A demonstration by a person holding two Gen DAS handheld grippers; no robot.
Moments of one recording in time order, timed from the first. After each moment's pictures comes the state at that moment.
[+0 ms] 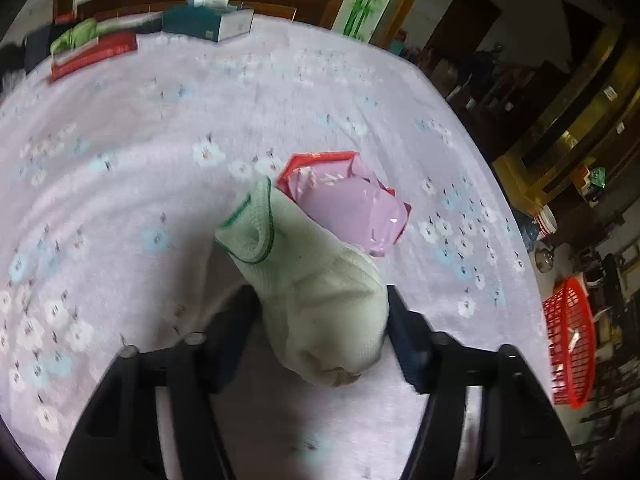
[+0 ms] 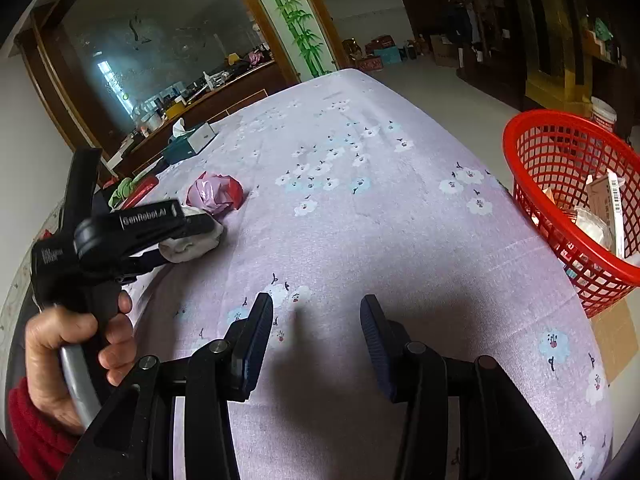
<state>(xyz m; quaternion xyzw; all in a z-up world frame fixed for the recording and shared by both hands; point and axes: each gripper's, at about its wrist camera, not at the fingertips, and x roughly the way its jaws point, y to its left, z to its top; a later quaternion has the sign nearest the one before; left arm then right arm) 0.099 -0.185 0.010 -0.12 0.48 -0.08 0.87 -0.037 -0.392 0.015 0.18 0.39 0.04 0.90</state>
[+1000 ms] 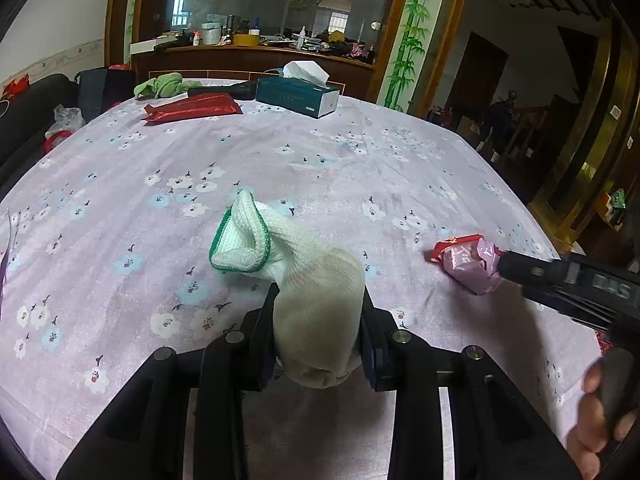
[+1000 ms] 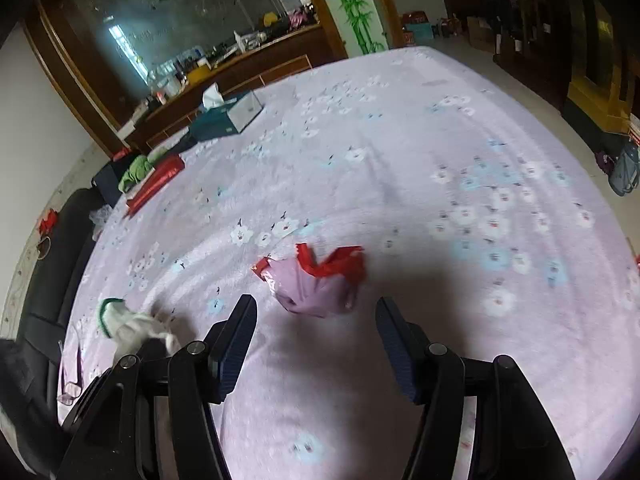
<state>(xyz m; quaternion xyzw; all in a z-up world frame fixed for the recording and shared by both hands) 0.044 -0.070 0.023 -0.10 0.37 -0.01 0.93 0.105 -0.272 0.029 0.16 0.45 0.08 0.88</state>
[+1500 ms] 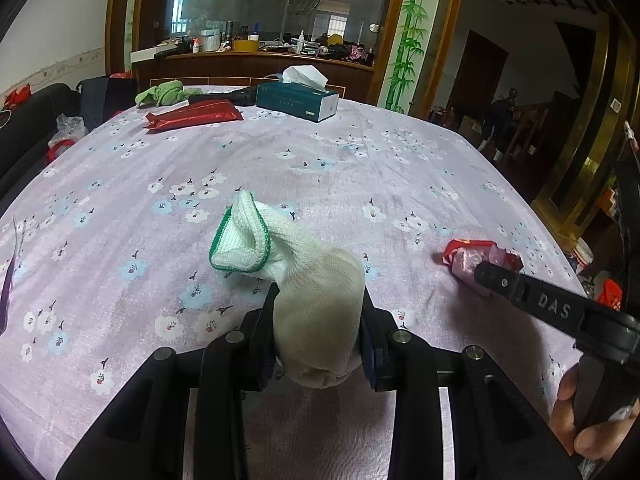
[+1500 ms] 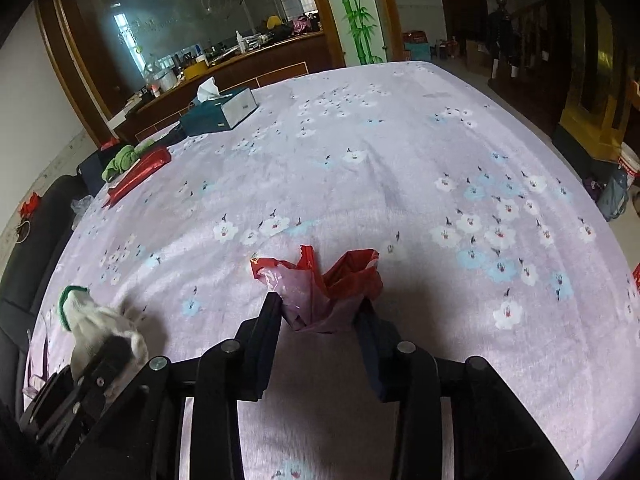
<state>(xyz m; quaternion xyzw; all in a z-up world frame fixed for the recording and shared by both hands) 0.040 -0.073 0.025 -0.08 0.36 -0.01 0.93 0.099 -0.264 0.016 0.12 0.42 0.06 0.90</state>
